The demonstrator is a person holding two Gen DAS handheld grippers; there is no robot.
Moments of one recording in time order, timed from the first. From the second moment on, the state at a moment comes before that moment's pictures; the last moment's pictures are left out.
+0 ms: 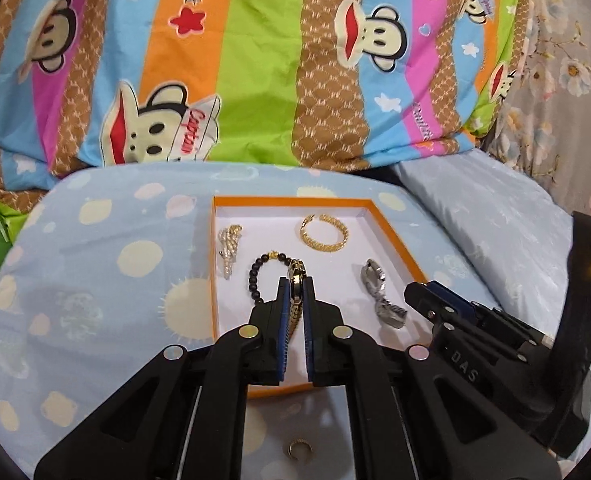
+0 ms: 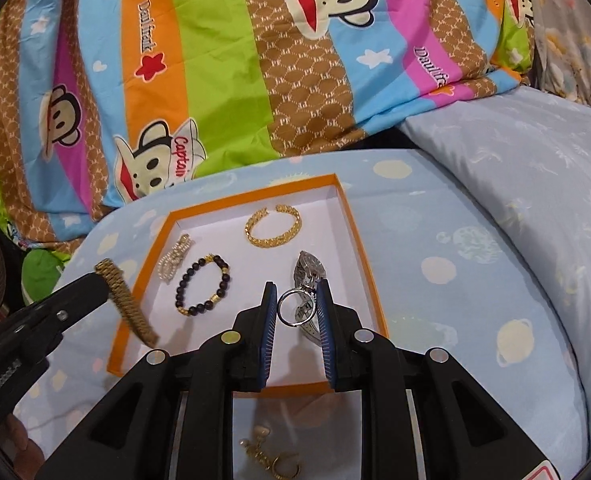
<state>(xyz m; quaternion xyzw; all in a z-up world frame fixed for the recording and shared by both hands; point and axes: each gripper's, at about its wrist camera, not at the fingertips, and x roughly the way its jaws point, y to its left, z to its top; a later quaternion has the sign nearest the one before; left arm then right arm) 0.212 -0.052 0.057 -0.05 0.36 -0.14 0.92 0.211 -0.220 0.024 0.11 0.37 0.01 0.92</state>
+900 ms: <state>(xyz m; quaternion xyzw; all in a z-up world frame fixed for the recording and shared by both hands) 0.192 0.007 0.038 -0.10 0.34 -0.08 0.93 0.165 -0.224 0.019 0.11 0.35 0.02 0.93</state>
